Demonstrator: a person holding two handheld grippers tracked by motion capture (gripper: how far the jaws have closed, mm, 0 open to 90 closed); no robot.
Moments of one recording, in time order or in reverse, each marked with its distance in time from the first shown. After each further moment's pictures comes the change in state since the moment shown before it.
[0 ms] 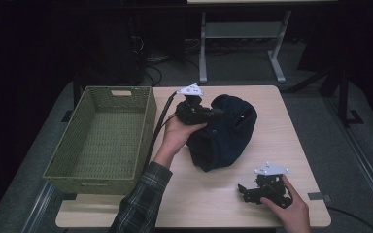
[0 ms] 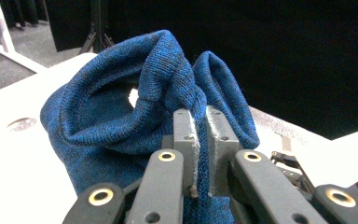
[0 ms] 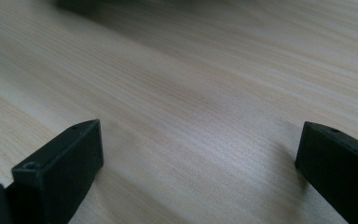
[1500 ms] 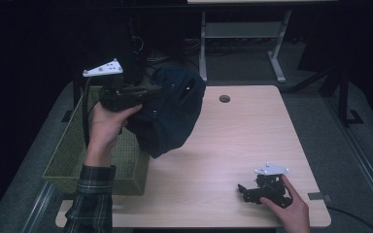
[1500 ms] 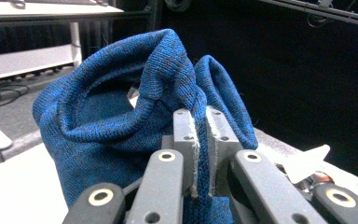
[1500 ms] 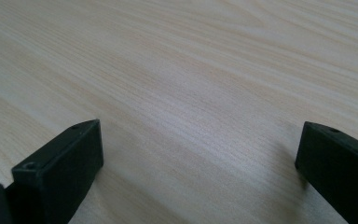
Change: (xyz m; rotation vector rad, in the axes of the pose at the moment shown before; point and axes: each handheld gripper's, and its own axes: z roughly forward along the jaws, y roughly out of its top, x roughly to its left) left arm -0.008 0.033 -0.185 -0.158 0.151 -0.004; right arm 0.000 0.000 0.000 0.002 0.001 0.003
